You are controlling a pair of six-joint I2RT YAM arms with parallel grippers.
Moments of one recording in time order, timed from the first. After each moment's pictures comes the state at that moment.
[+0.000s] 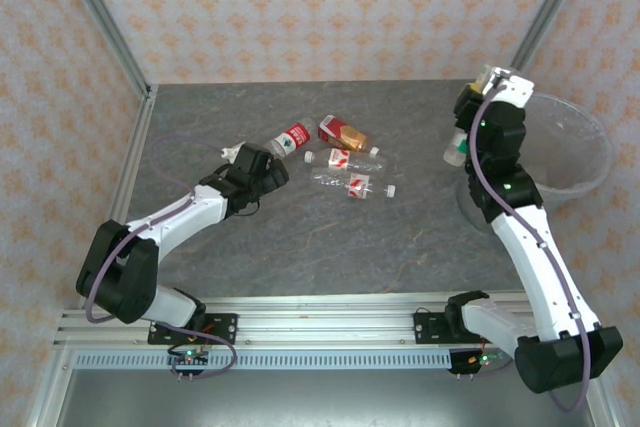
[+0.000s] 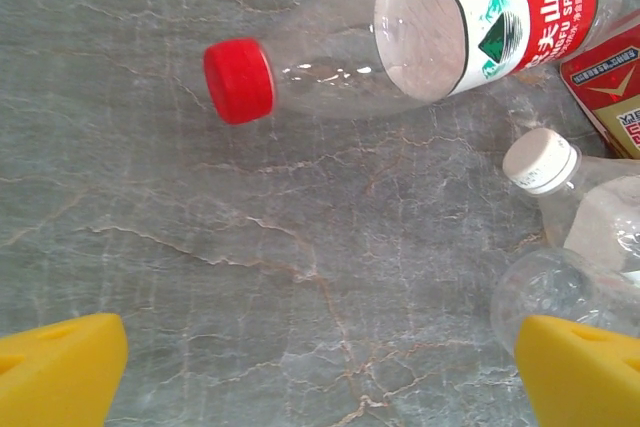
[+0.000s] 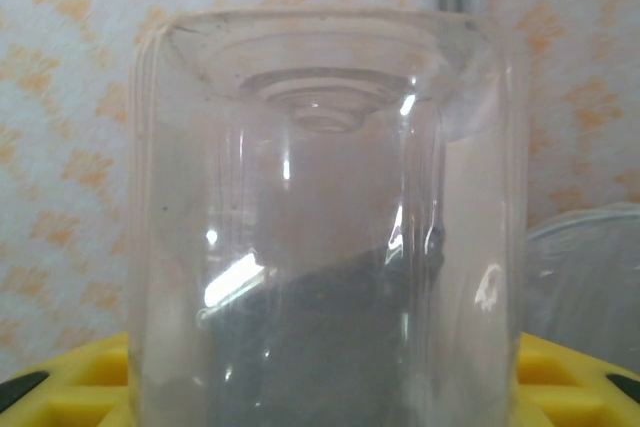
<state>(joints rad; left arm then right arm) -0.42 1.44 0.88 -0.33 -0.23 -0.85 0.19 1.02 1.14 -0.22 0.48 0.25</state>
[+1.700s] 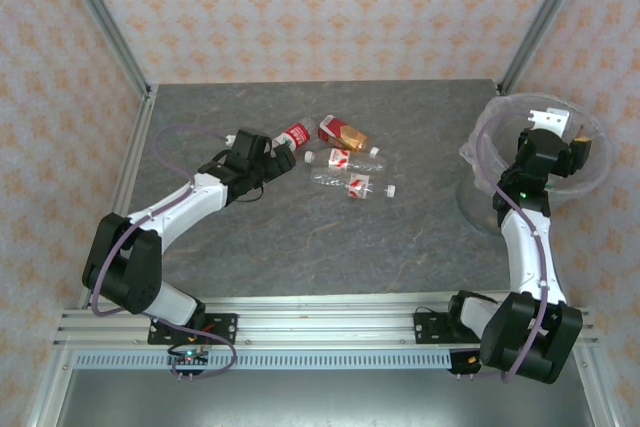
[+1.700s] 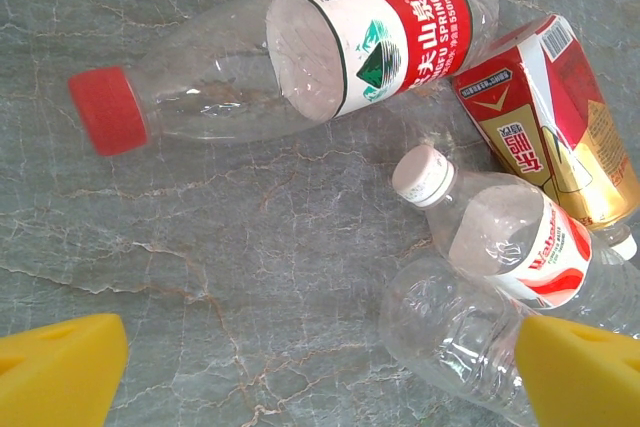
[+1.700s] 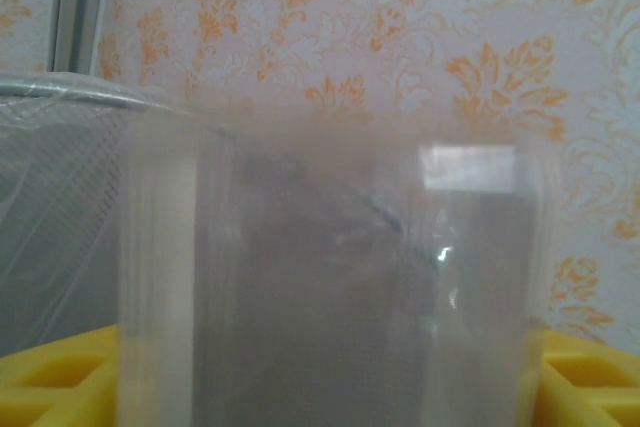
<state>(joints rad) -0.38 1.49 0.98 -0.32 -0.08 -0.86 -0.31 1.08 0.80 0.15 0.54 -0.39</state>
